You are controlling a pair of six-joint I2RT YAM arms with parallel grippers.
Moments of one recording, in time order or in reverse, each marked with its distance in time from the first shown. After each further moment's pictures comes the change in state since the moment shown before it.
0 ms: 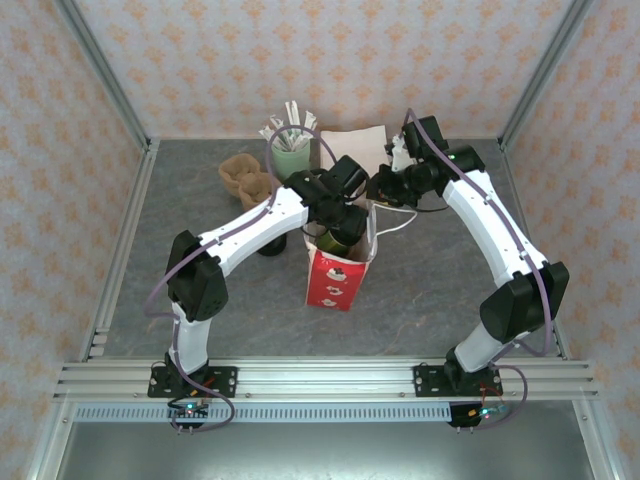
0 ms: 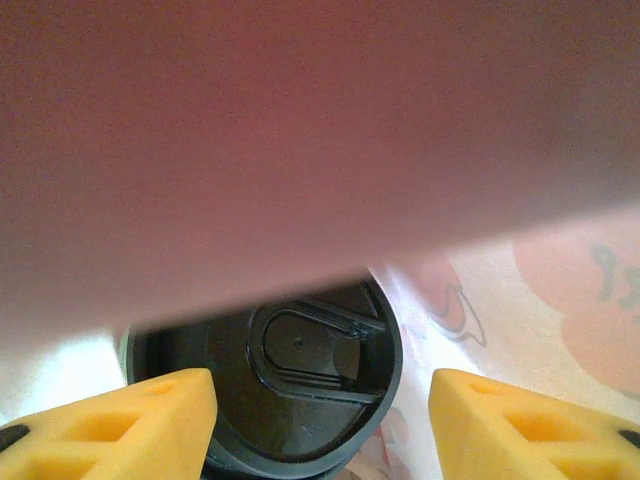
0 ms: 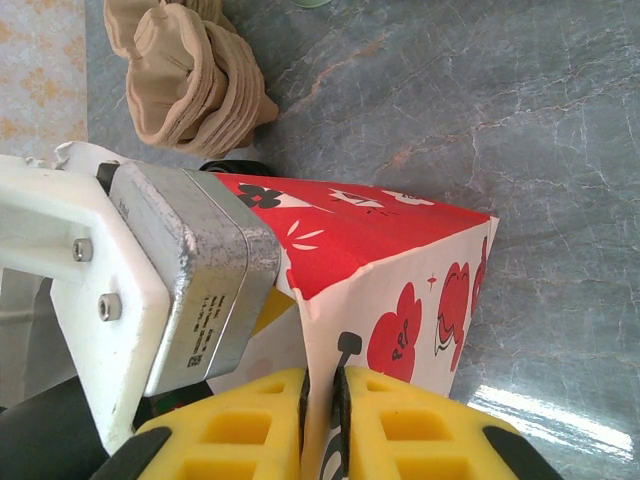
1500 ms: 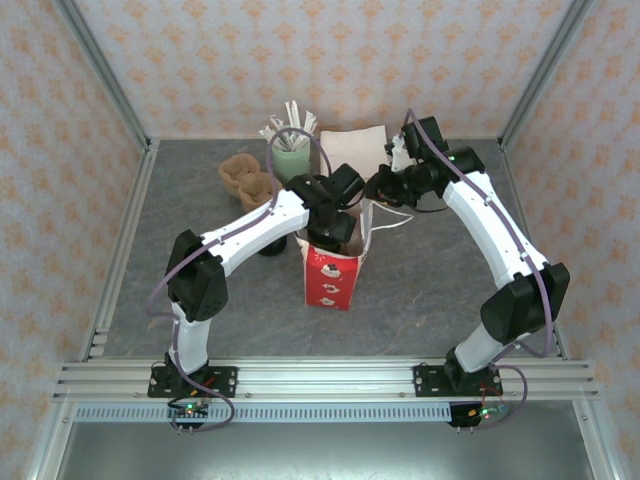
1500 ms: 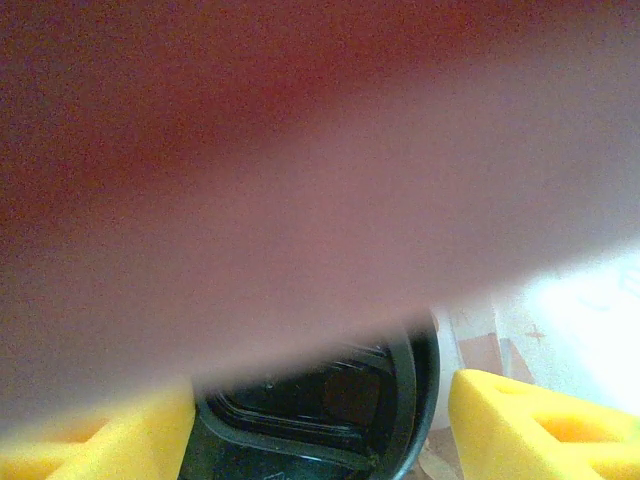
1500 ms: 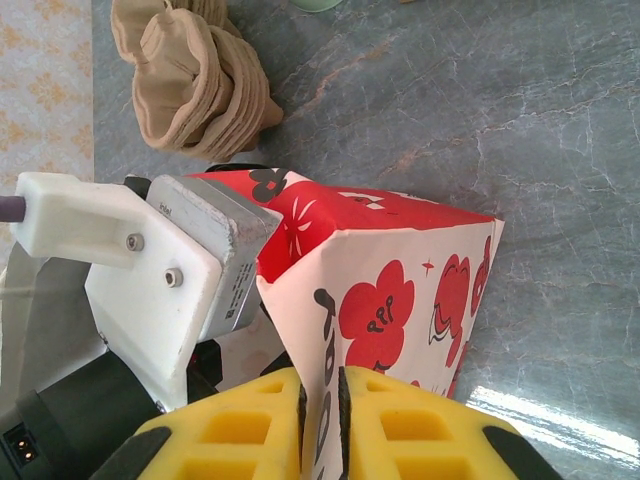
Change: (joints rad) left arm 0.005 0.000 -0.044 -0.092 -0.142 0.015; right arm 0.002 -0.008 -0.012 0.019 0.000 0.012
